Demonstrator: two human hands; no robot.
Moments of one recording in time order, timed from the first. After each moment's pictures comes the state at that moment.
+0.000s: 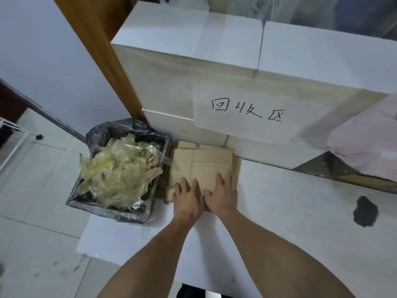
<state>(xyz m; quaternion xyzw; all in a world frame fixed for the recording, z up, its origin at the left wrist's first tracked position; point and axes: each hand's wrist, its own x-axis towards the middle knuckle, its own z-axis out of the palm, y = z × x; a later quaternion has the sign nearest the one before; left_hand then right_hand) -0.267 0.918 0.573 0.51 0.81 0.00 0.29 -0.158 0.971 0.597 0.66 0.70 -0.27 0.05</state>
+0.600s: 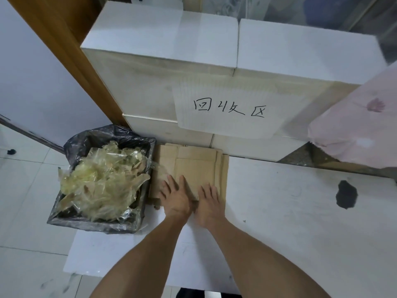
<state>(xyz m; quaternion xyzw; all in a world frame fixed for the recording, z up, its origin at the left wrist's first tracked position) -0.272 0.935 0.575 0.49 0.81 -0.08 0.29 -0.160 0.942 0.602 0.58 0.73 -0.30 0.19</state>
